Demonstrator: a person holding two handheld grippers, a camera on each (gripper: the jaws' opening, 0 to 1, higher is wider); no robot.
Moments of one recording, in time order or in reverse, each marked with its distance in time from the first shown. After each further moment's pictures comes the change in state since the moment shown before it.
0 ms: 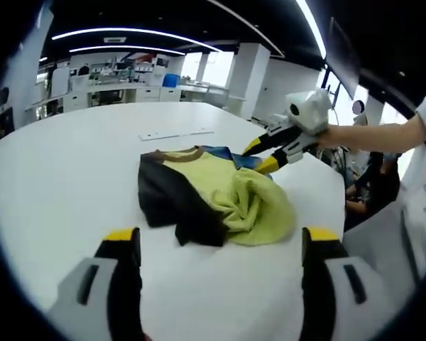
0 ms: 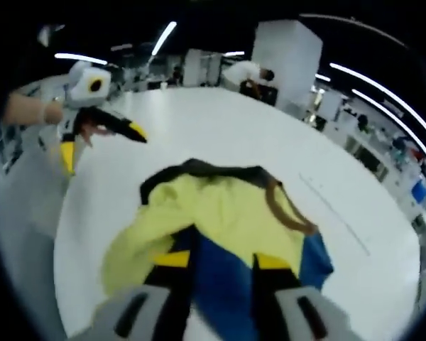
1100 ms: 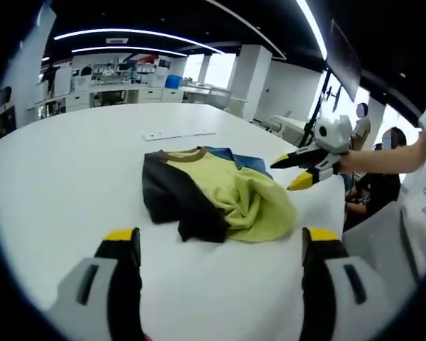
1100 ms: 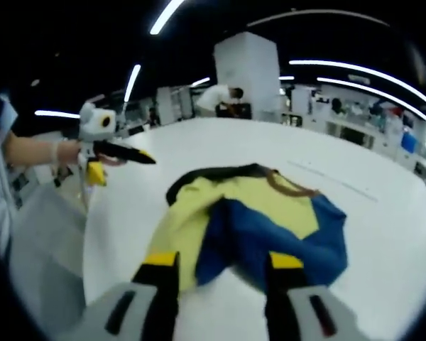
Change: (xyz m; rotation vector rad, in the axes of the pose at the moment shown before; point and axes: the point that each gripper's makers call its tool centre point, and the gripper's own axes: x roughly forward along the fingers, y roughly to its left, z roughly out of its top) left arm -0.012 0.004 -0.004 -0.009 -0.010 0.011; right arm -0.031 0.045 -0.038 0.249 -0.158 -0.014
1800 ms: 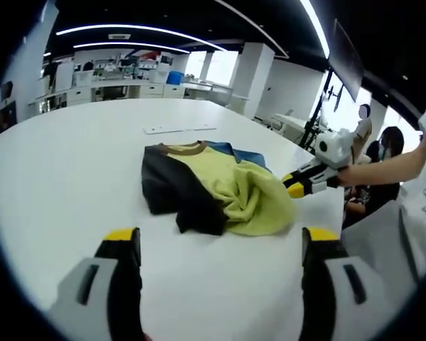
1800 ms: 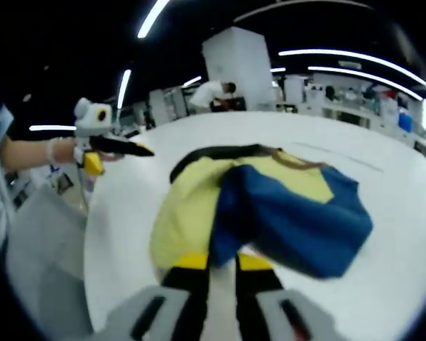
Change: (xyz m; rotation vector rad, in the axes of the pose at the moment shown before) left arm -0.002 -0.003 -0.009 -0.018 0.019 0.002; right arm 0.017 0.013 -0.032 0.097 0.014 0.006
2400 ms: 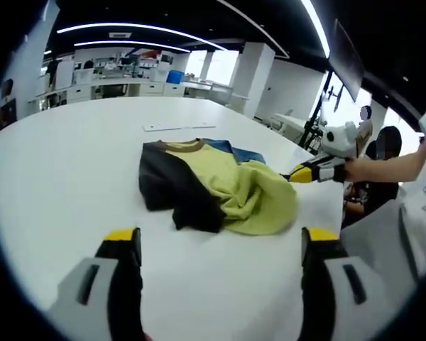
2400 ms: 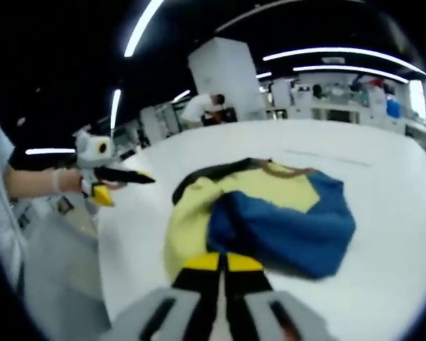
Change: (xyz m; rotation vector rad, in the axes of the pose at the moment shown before) left arm 0.005 -0.004 -0.005 -0.009 0.001 -0.005; right arm -0.046 -0.005 0.020 0.107 -0.085 -0.020
